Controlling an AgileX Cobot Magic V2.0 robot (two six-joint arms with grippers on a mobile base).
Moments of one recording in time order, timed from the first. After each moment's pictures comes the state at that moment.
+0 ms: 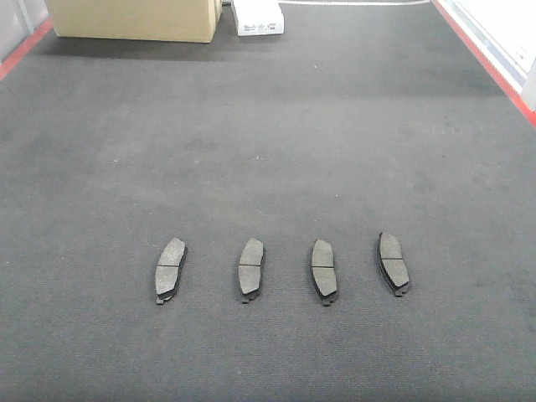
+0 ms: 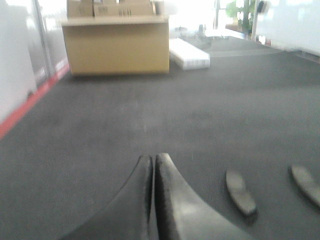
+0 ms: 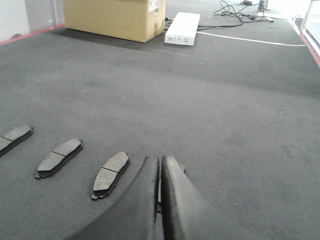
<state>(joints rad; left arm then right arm) -0.05 -0.01 -0.25 -0.01 0.45 0.04 0.40 0.18 -0.38 -0.24 0.48 0.16</state>
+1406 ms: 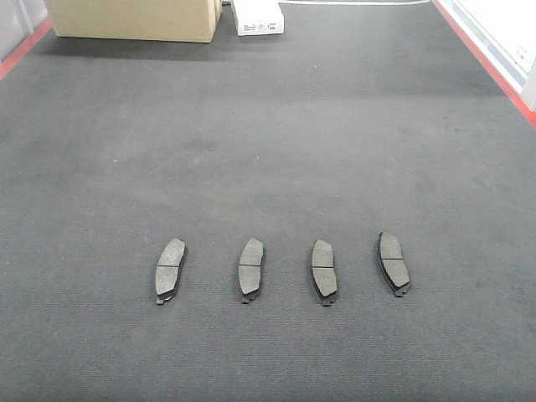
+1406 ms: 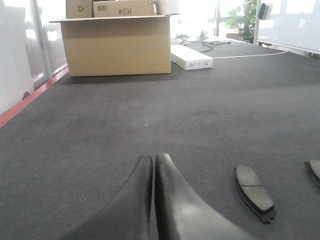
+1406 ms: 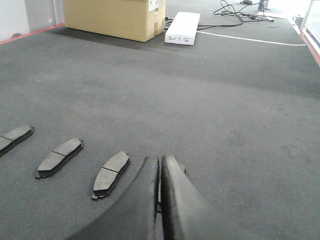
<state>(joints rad) -0.05 -0.01 0.03 0.00 0.10 0.04 0.40 0.18 -0.38 -0.24 0.48 0.16</state>
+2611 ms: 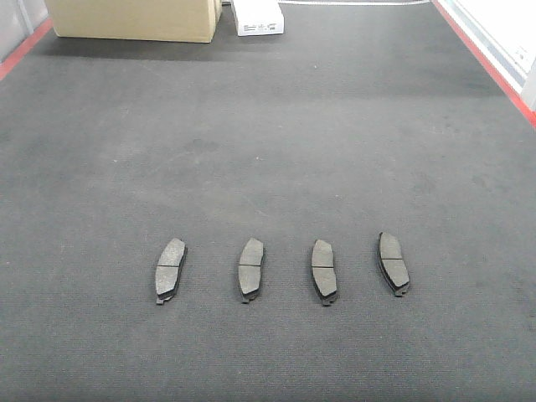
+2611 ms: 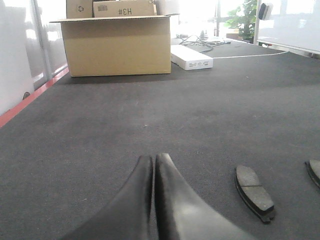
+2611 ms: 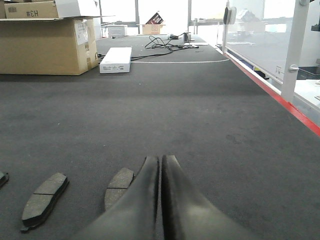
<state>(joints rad) -0.05 -0.01 0.03 0.00 0.10 0.04 0.04 -0.01 0.03 -0.04 0.08 0.04</state>
